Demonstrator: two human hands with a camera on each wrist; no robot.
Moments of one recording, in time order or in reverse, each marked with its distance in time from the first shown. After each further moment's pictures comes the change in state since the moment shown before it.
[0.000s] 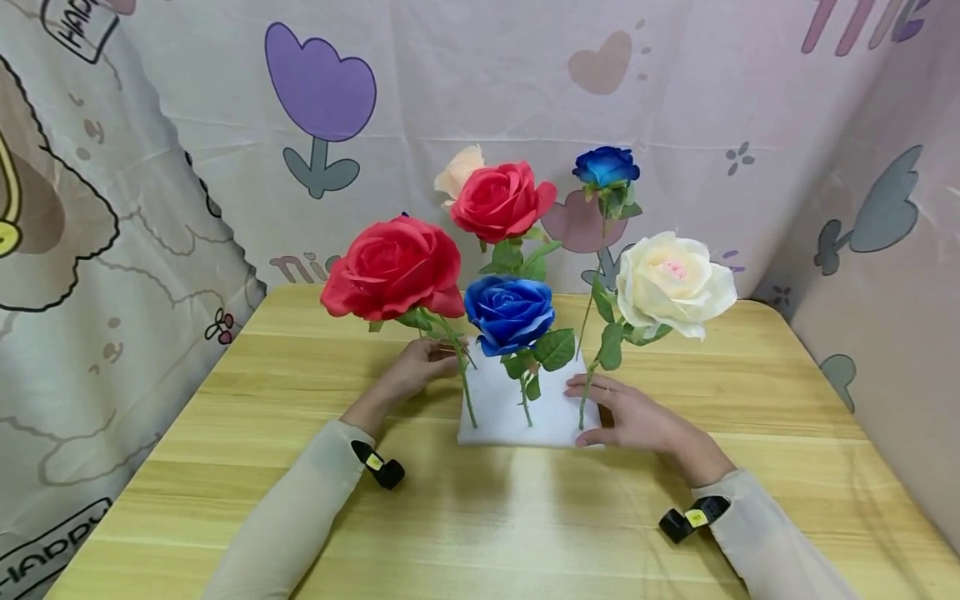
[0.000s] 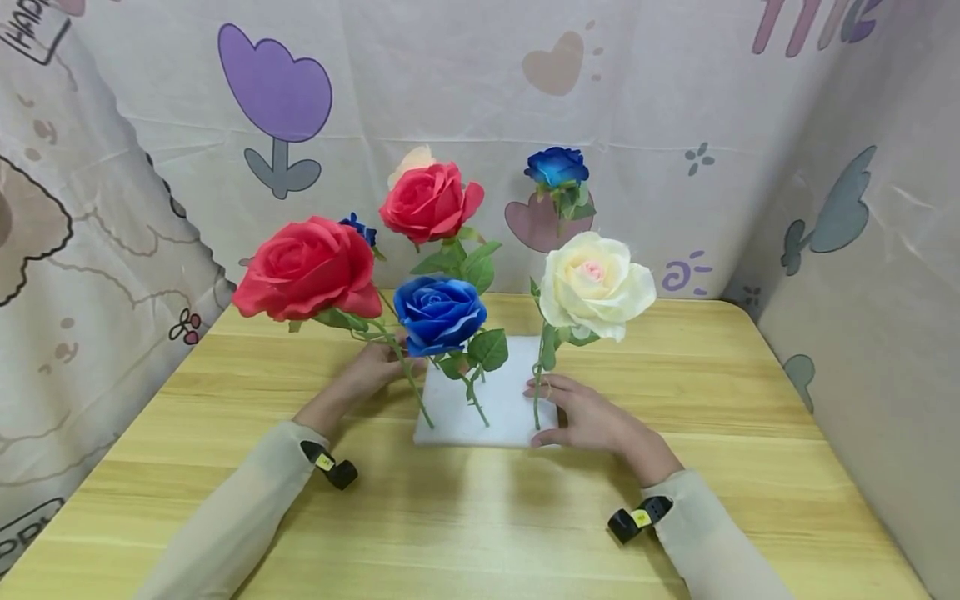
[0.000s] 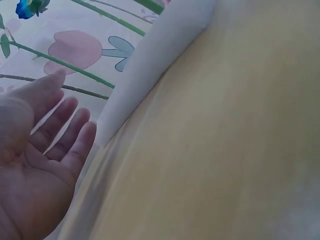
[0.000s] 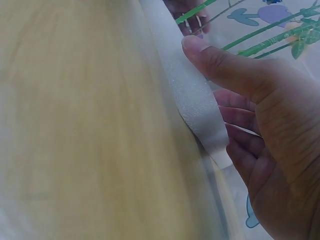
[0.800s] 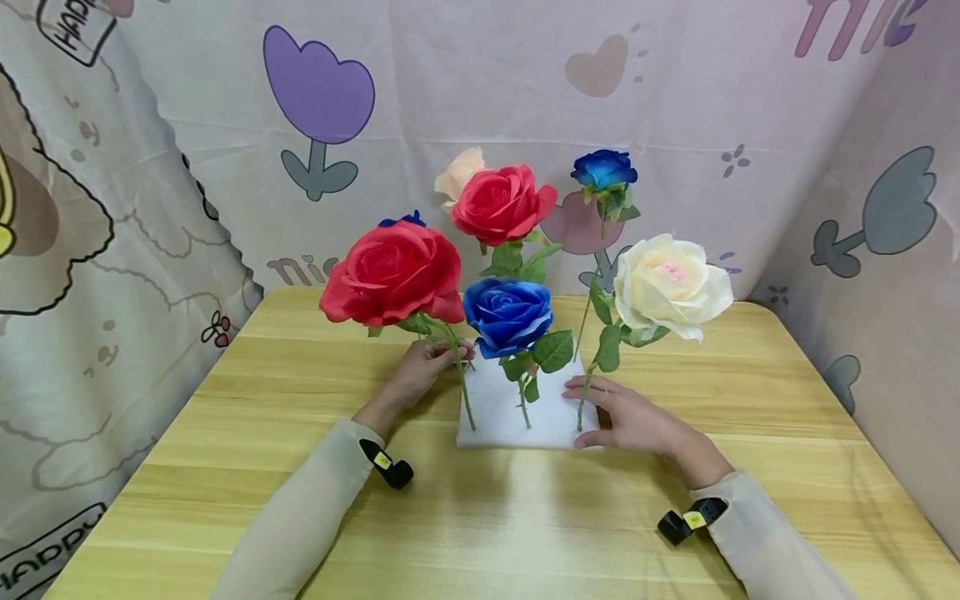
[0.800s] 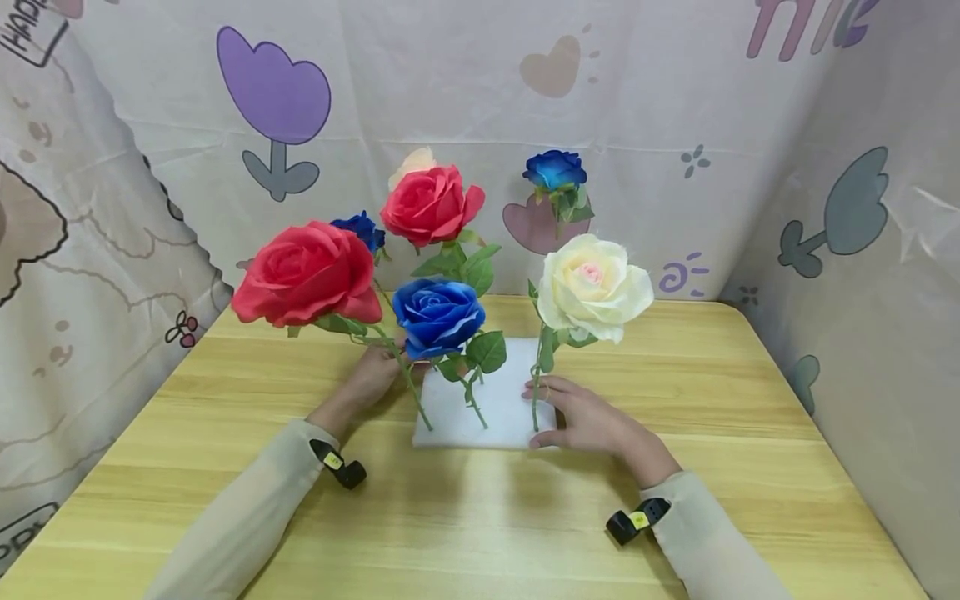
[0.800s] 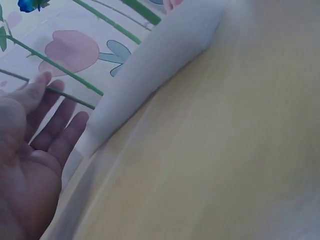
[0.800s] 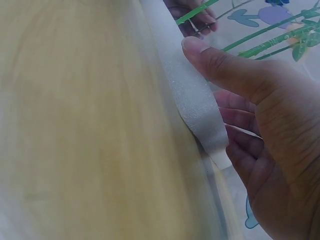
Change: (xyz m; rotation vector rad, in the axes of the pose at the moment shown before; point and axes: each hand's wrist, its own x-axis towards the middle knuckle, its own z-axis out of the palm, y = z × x) left_hand 0.008 -0.005 0.016 -0.243 0.100 0.091; right_hand -0.001 0.000 0.000 0.000 -0.016 0.005
